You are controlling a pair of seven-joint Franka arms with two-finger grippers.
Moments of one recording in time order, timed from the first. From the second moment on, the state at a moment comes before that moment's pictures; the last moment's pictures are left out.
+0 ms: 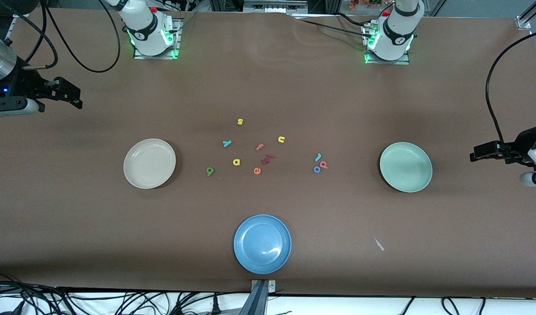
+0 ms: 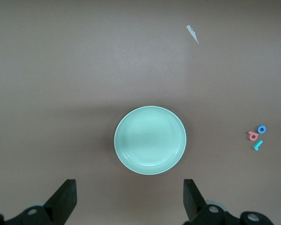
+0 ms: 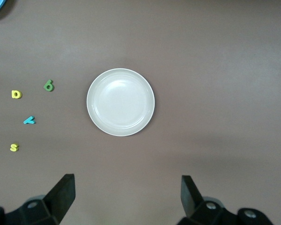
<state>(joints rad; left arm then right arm) 0.18 0.37 -0.11 -1.30 -0.01 1.57 0.11 0.00 -0.05 0.04 -1.73 0.00 1.67 -0.07</state>
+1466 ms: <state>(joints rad) 0.18 0.37 -0.11 -1.30 -0.01 1.57 0.11 0.00 -0.03 0.05 -1.73 0.01 1.70 -0.07</state>
